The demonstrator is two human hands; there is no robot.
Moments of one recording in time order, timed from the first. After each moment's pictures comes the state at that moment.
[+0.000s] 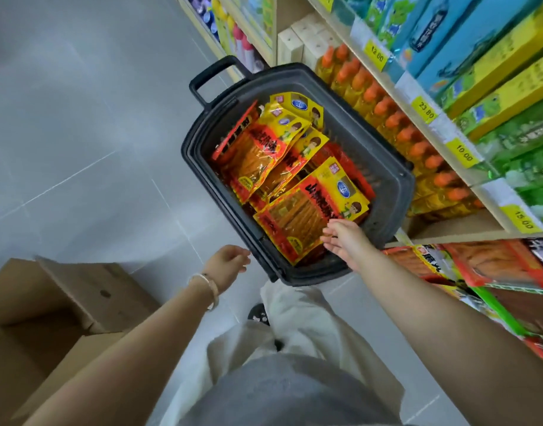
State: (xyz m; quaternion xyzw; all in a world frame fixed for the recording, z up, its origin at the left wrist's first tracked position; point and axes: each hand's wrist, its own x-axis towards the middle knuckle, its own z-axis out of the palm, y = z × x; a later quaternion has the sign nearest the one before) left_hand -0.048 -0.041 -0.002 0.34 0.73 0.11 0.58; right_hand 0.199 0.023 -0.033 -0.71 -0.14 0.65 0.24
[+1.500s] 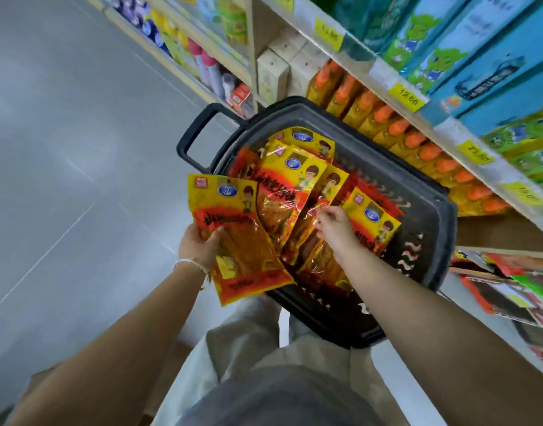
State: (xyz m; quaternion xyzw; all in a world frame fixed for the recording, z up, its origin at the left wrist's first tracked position) left_hand -0.160 0.184 -0.030 0.41 0.78 0.10 0.46; right_hand 0.095 0.159 -0.060 -0.79 -0.15 0.53 0.28
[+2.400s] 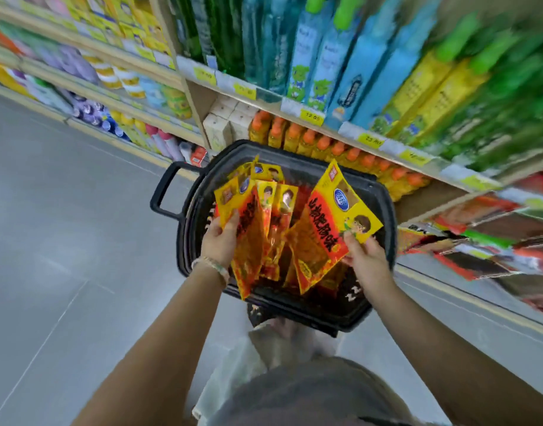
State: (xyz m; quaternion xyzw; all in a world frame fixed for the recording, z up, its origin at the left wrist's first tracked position) left_hand -0.084 0.188 0.053 0.39 0.63 0.24 0.63; right_hand 0.120 0.041 0.039 -0.77 -0.12 0.38 0.49
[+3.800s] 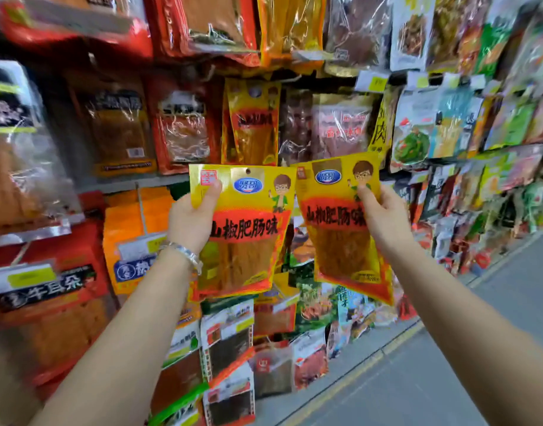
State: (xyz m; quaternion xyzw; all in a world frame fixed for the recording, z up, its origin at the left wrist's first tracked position) left_hand 0.547 -0.238 0.363 0.76 0.06 0.35 0.55; right_hand 0.589 -0.521 0.373 -0.77 -0.09 -0.26 0.58
